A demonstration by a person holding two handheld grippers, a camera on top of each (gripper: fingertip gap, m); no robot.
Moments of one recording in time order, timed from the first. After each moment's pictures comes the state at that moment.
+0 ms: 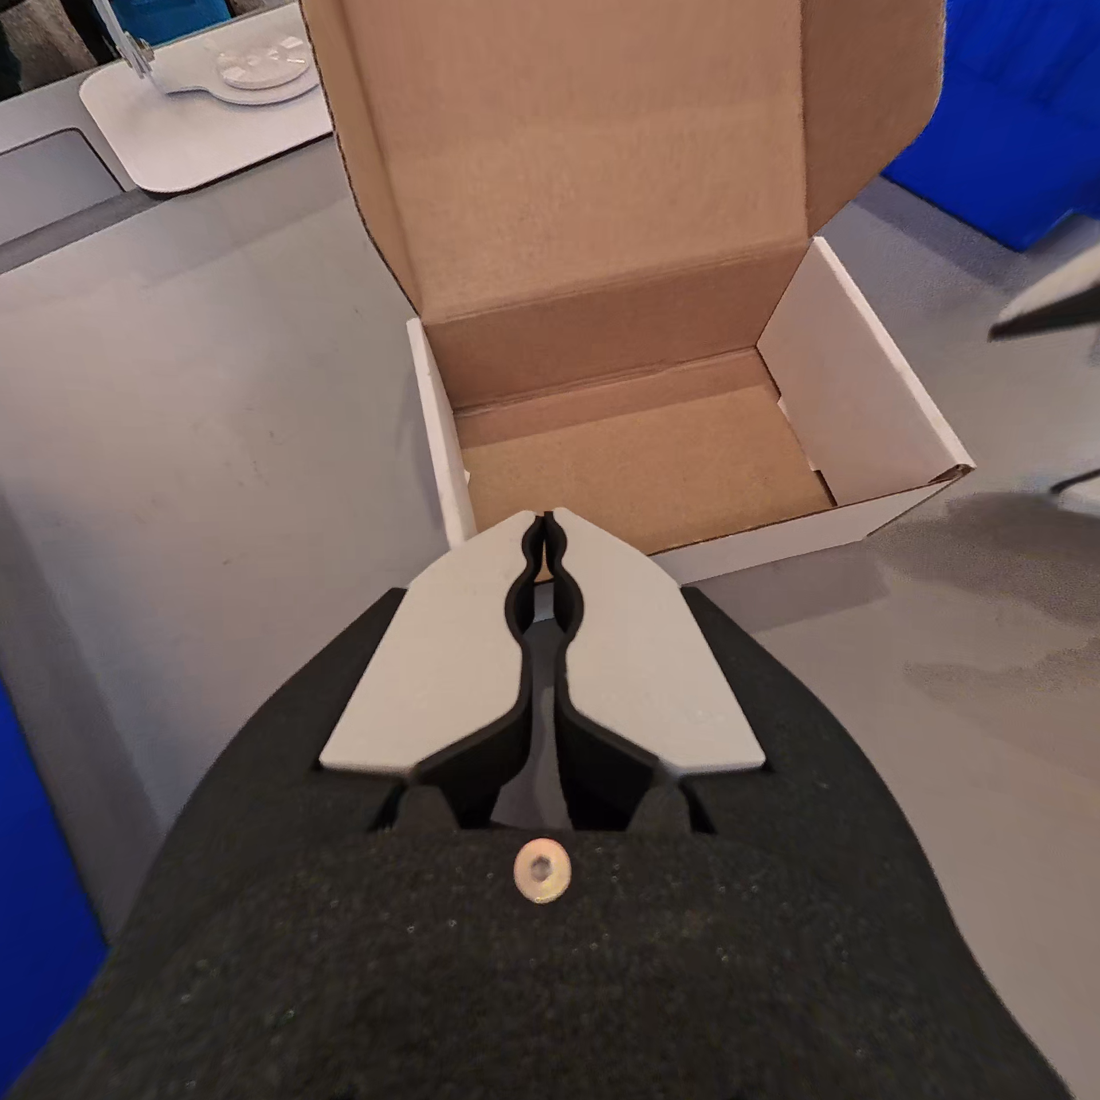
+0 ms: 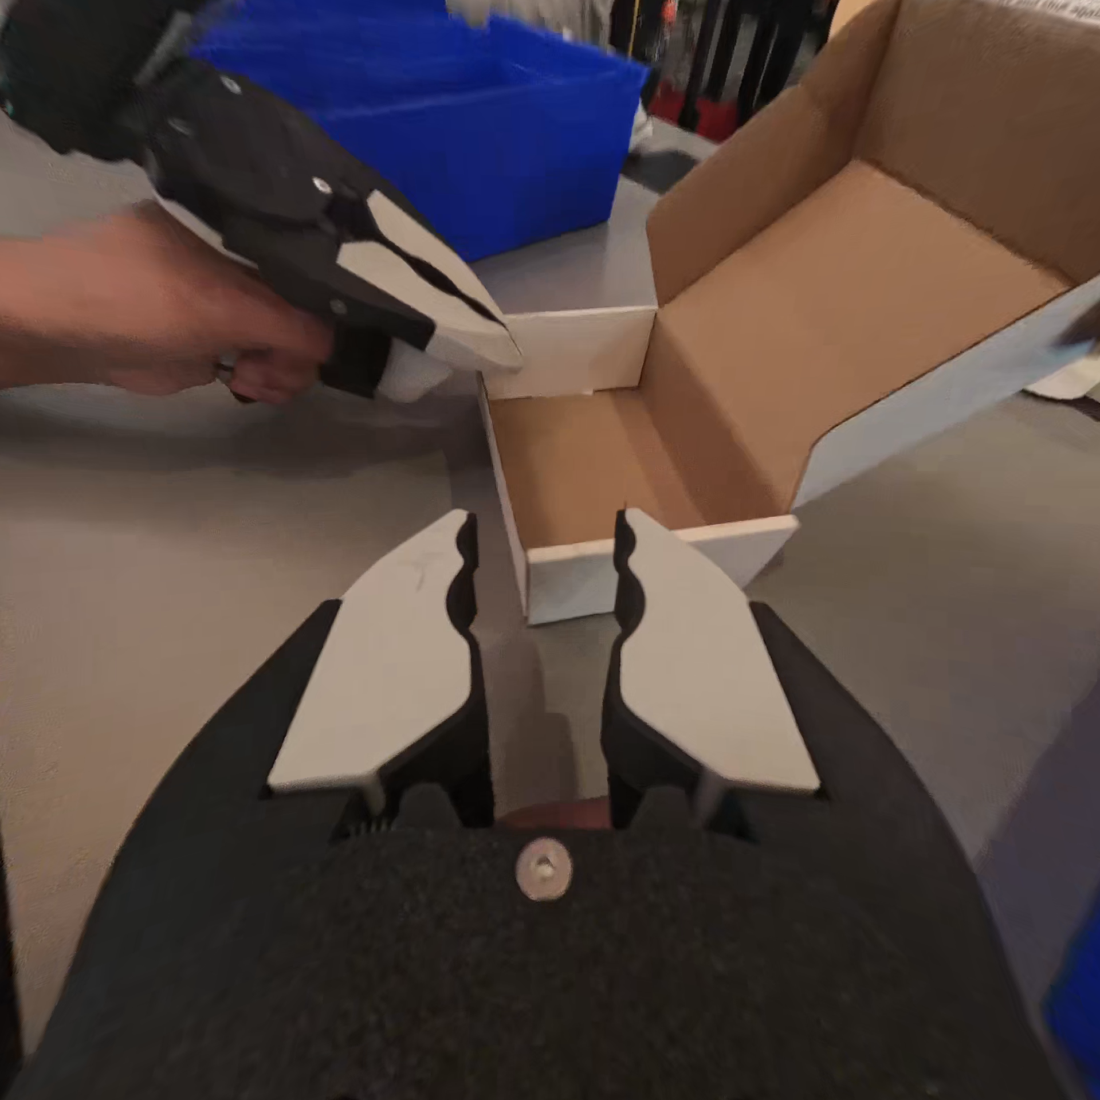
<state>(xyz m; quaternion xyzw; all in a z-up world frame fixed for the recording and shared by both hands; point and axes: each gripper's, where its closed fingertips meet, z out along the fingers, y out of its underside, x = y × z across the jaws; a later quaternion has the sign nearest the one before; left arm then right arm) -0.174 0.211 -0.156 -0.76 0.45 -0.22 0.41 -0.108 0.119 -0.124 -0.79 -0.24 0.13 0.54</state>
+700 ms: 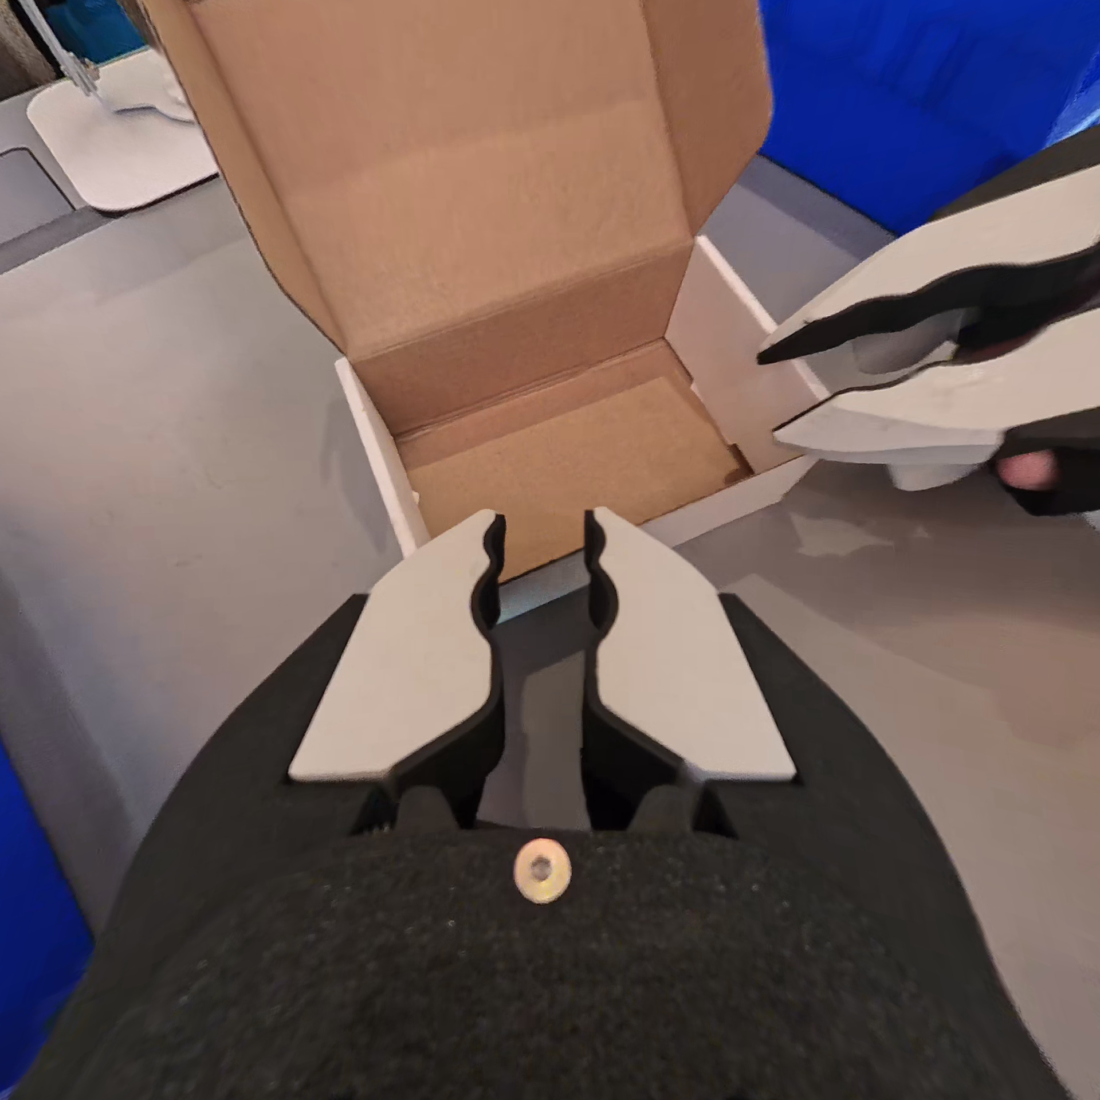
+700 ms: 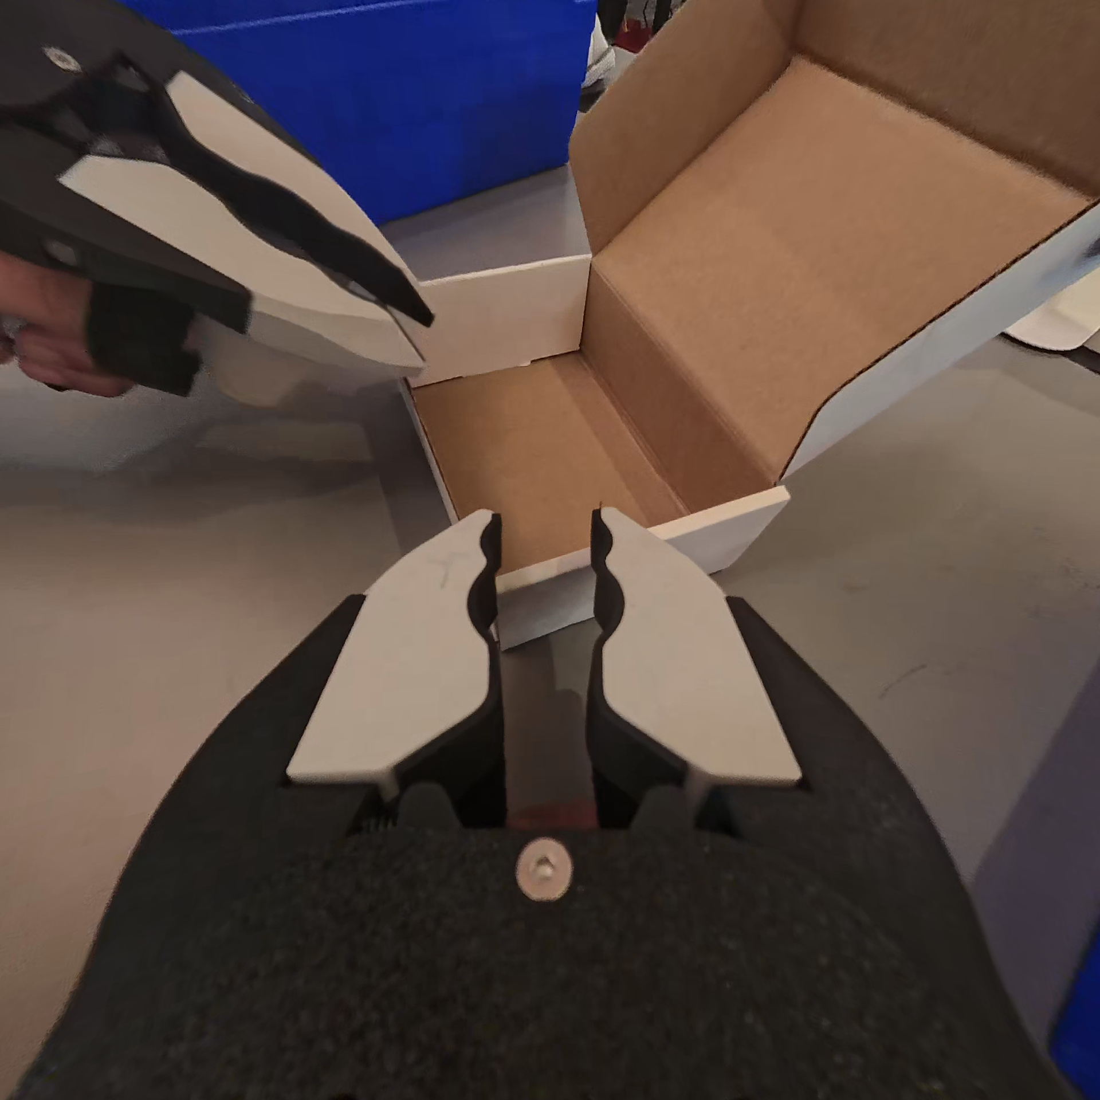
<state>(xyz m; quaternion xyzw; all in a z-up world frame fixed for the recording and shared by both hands) -0.170 0.181 -0.141 -0.76 0.47 -0.23 0.40 -0.098 0.141 -0.145 -0.82 -0.22 0.11 0.52</state>
